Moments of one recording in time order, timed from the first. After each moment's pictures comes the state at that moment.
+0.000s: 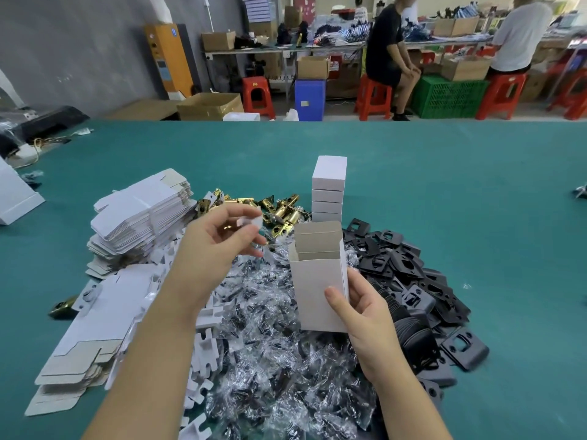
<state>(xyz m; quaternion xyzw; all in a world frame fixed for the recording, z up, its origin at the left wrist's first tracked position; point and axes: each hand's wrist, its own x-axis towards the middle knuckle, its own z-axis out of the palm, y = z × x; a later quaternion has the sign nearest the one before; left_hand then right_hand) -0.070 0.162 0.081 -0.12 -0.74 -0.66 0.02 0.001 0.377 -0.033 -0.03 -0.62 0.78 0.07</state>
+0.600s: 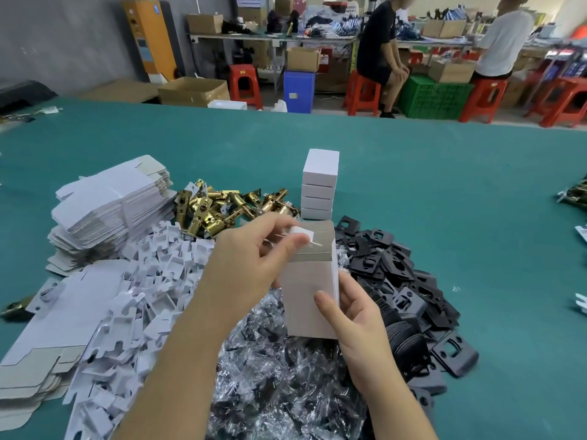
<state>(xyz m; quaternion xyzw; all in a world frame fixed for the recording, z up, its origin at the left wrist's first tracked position) -0.062 0.207 0.063 -0.26 -0.82 -0.50 0.13 0.001 0.376 -0.032 -0.03 -0.63 0.78 0.07</state>
